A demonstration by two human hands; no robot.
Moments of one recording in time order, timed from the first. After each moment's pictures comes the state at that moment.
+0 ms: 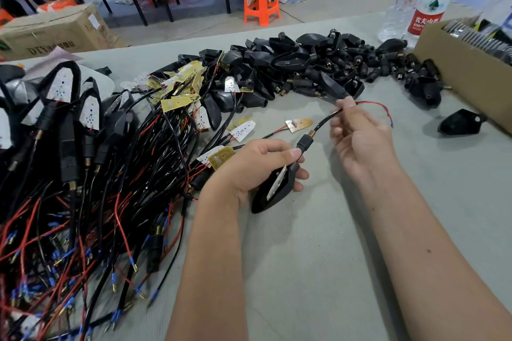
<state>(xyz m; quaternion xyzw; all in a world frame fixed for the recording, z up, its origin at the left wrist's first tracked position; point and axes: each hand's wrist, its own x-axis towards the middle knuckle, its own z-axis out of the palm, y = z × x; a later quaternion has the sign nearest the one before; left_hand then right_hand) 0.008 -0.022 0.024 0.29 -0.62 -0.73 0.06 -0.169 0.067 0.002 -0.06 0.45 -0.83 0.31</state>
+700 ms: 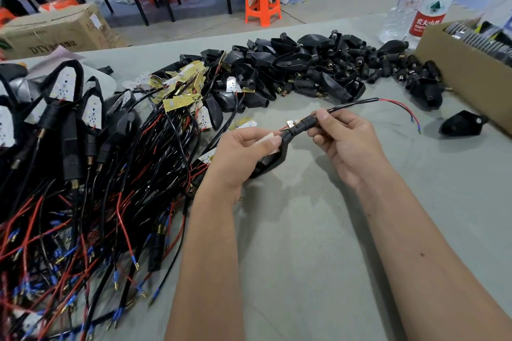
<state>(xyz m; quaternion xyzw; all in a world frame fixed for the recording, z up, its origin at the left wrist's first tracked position) 0.014 -0.033 0.021 0.33 -0.62 -0.66 0.25 -0.154 0.065 0.003 -0.19 0.51 -0.77 0.34</state>
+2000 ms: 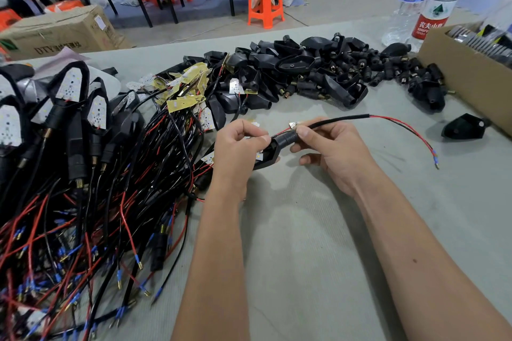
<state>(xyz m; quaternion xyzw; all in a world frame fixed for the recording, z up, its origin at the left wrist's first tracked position) 0.008 -0.033 0.017 0.37 -0.58 -0.63 0.37 -0.138 0.066 0.003 -0.30 0.55 -0.69 0.38</state>
